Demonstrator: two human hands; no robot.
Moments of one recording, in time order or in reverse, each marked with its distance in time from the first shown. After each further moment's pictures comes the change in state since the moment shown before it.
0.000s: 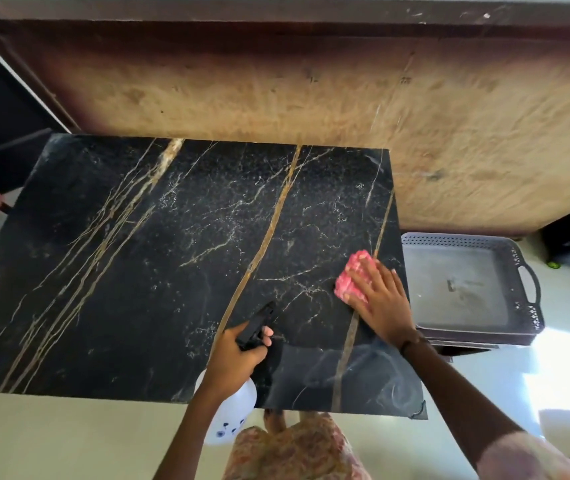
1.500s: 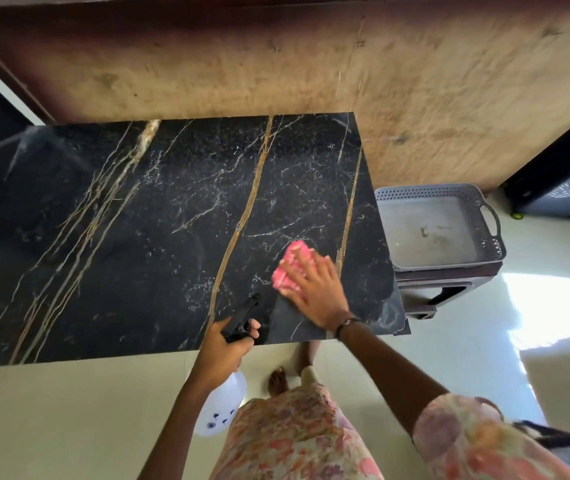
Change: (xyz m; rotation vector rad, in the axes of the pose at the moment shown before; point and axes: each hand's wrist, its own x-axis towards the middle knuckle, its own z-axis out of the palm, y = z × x) left_hand -0.064 -0.061 -0.017 0.052 -0.011 -0.036; right_hand -0.065 -0.122 0.029 -0.013 -0.011 -0.051
